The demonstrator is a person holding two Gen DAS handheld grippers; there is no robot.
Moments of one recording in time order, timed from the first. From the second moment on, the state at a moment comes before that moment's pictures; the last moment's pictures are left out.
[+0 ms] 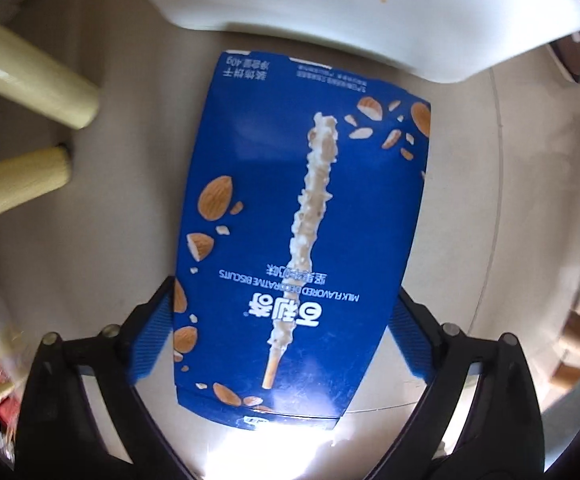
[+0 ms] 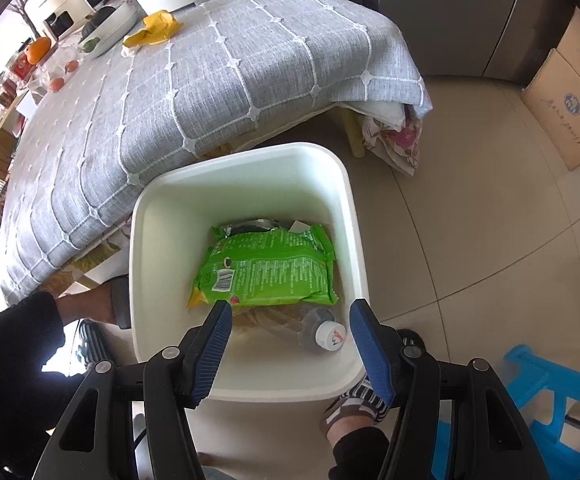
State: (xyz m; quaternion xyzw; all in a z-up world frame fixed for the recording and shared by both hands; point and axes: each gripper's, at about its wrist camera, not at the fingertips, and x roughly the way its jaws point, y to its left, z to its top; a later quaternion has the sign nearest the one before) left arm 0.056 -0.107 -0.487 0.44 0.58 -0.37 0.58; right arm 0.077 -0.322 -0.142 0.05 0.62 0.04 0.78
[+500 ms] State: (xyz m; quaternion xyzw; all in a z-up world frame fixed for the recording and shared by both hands) left arm -0.022 -0.035 -0.336 0.36 0.59 -0.32 0.65; right arm 0.068 -0.322 -0.099 0.07 0.57 0.05 0.82
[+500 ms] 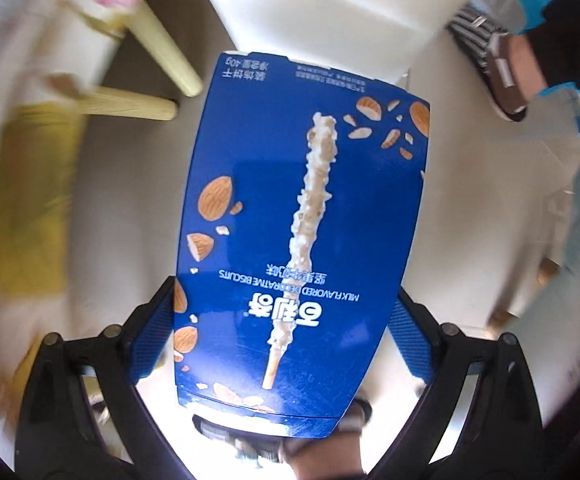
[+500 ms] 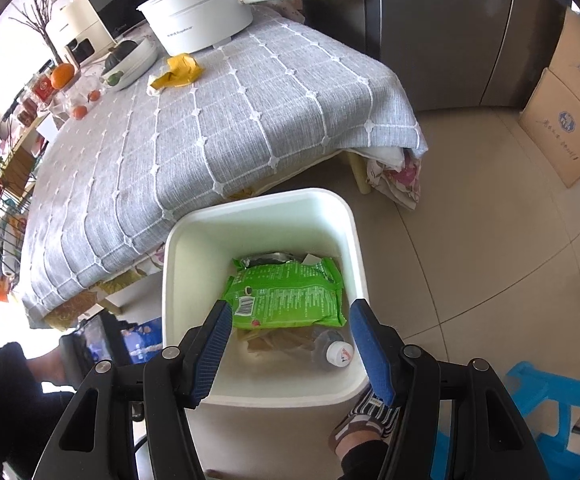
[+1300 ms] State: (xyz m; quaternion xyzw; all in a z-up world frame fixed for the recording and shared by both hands) left arm 0.084 -0.180 -0.168 0.20 0.53 -0.33 0.75; right arm 0.052 -0.397 -0.067 0.13 0.50 -0.04 0.85
